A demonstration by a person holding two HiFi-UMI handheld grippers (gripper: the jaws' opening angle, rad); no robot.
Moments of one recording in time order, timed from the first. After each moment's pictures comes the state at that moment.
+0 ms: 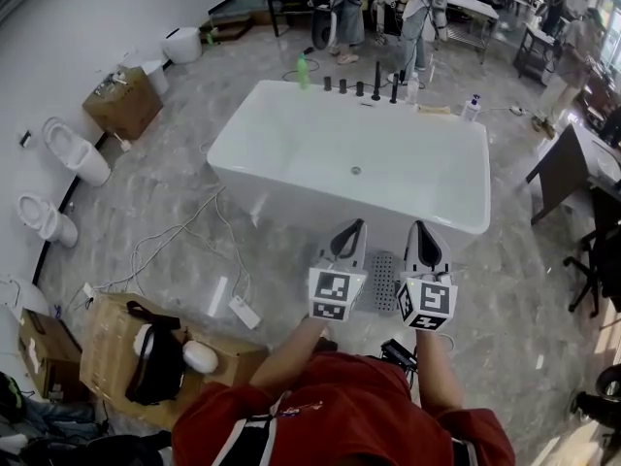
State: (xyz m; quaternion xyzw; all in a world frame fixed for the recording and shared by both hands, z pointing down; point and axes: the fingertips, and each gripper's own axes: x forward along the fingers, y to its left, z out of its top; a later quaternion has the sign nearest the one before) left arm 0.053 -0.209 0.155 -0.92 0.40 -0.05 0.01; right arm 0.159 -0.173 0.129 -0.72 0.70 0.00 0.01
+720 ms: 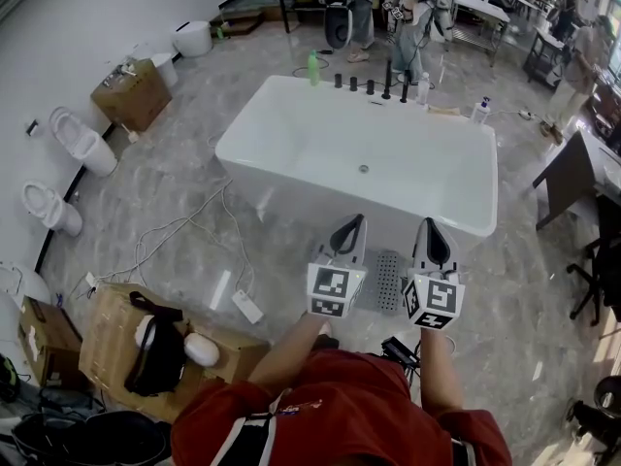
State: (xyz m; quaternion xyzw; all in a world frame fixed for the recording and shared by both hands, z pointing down) left arm 0.032 -0.211 0.147 -0.91 0.41 -0.04 0.01; right arm 0.156 -0.172 0.121 -0.72 0.69 0.01 0.01
